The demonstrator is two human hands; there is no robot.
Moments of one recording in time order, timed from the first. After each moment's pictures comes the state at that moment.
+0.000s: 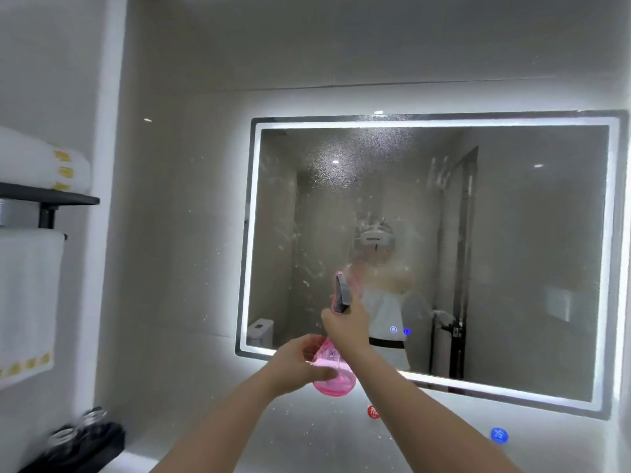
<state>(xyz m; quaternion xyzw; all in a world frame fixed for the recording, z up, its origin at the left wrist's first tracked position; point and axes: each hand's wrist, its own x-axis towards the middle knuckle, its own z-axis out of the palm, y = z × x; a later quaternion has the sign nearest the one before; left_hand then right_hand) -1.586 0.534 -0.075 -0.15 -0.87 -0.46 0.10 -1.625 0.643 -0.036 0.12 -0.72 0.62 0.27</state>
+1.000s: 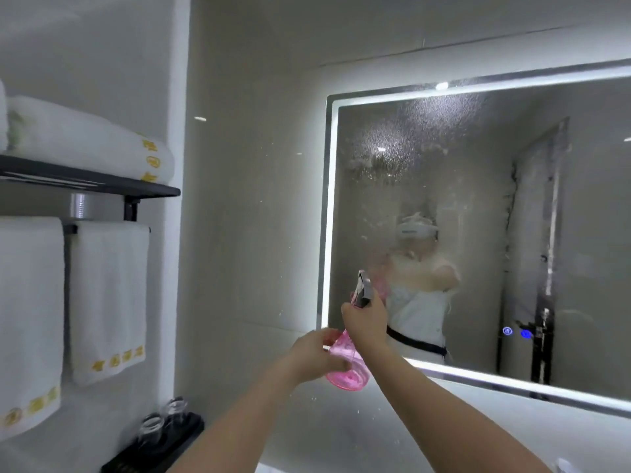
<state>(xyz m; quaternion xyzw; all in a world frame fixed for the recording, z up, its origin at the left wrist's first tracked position) -1.638 0.362 -0.096 -0.08 -0.90 -0.42 0.11 -1.681 0.467 -0.065 0.11 -0.72 0.64 0.25</state>
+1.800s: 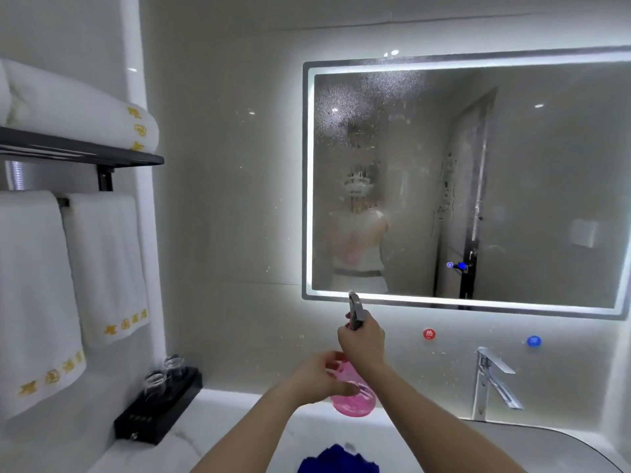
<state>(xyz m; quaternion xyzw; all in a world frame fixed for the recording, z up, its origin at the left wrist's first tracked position) -1.517 0.342 -0.180 -0.15 -0.89 -0.42 -0.07 -1.540 0.453 -0.153 0.01 -0.80 0.56 0.24</state>
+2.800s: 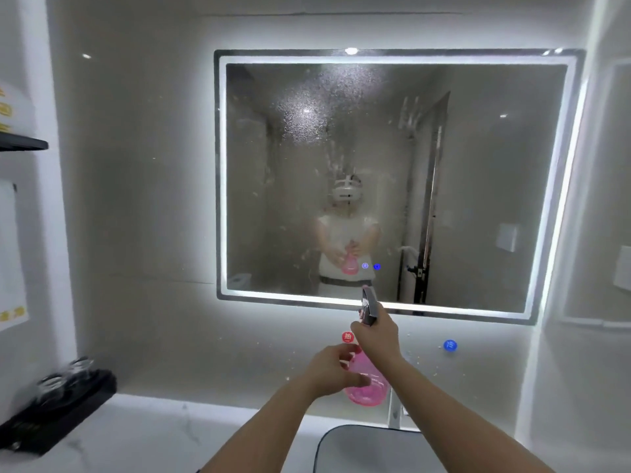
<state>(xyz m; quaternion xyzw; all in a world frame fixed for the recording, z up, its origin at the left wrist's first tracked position) -1.571 0.621 -0.190 -0.18 -0.88 -0.44 -0.04 -1.577 0.734 -0.153 0.01 -0.81 0.52 0.27</state>
